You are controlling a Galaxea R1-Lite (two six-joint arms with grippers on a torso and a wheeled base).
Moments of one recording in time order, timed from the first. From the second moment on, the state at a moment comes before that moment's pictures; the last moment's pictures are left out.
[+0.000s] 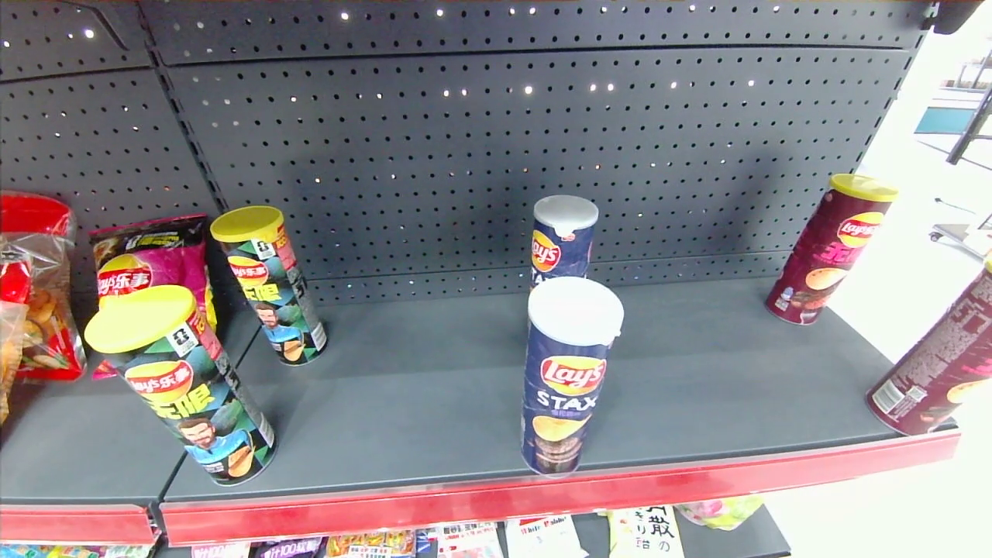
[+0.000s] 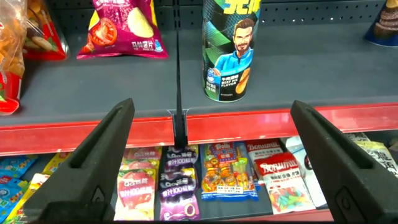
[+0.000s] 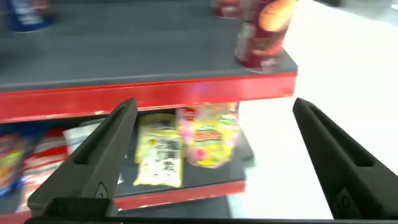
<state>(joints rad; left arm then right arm) 0.00 0.00 0.00 0.00 -0.01 0.00 0.16 0.12 0.00 -0.06 -0.26 -0.04</state>
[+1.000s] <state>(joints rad) 0.00 0.00 0.00 0.00 -0.03 0.00 0.00 0.01 0.00 -0.01 0.00 -0.02</state>
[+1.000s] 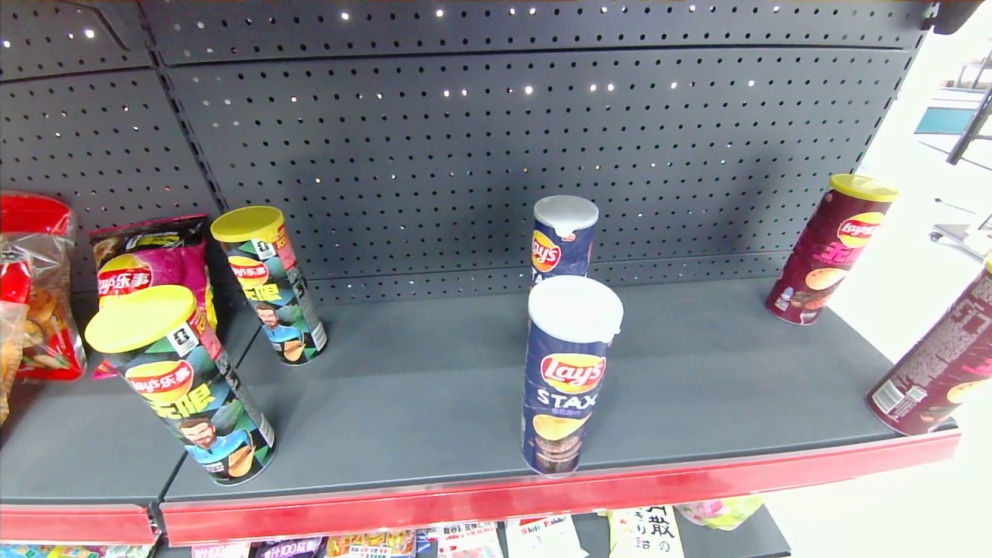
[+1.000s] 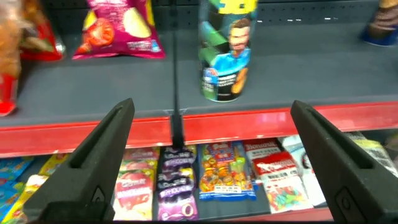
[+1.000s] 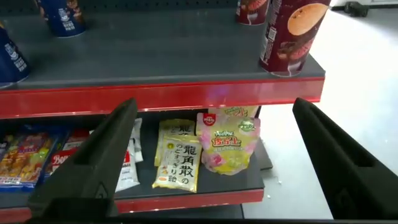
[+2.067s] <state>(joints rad) -0.04 0.43 -0.44 -0.04 -0.37 -0.01 0.00 0.00 0.00 0.00 0.00 -0.01</state>
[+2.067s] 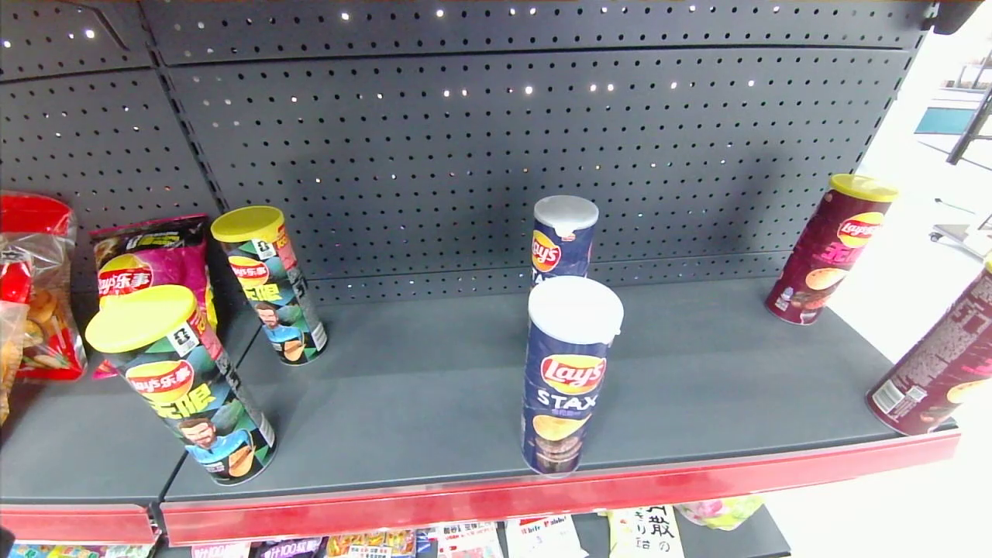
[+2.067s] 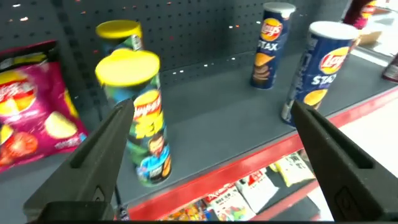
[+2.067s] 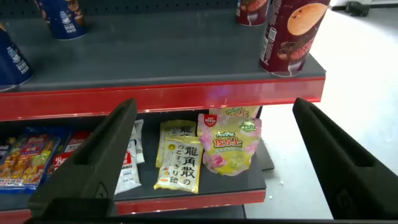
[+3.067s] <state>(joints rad) -0.31 1.04 -0.70 -0.26 -0.35 0.09 0.00 0.00 0.00 0.00 0.00 -0.01</state>
